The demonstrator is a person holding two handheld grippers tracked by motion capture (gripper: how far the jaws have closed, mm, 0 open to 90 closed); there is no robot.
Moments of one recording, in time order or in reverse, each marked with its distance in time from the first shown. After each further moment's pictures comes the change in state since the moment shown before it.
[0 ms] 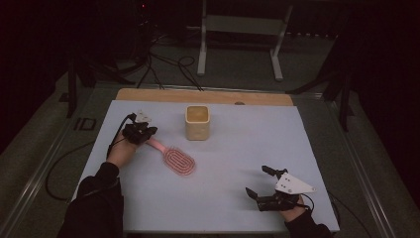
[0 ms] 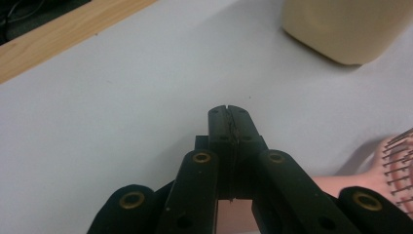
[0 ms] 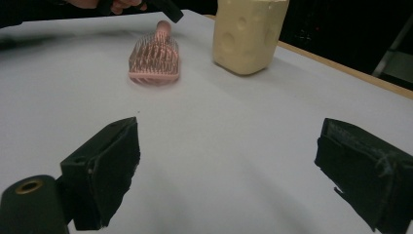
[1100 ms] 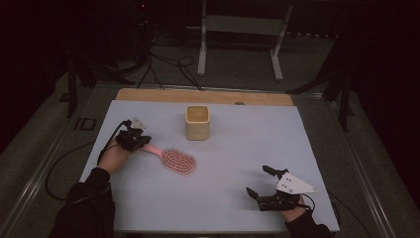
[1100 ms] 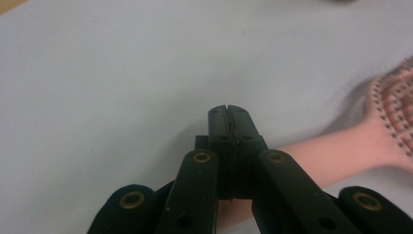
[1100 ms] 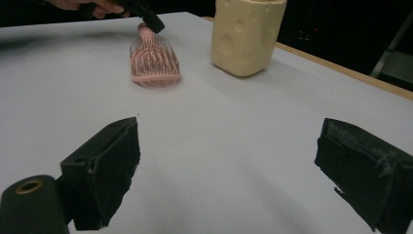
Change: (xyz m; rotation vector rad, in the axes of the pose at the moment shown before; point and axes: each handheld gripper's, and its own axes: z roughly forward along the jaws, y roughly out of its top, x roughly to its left) left arm 0.000 -0.023 -0.016 0.114 -0.036 0.013; right arm 0.000 0.001 -0.002 -0.009 -0.004 0.008
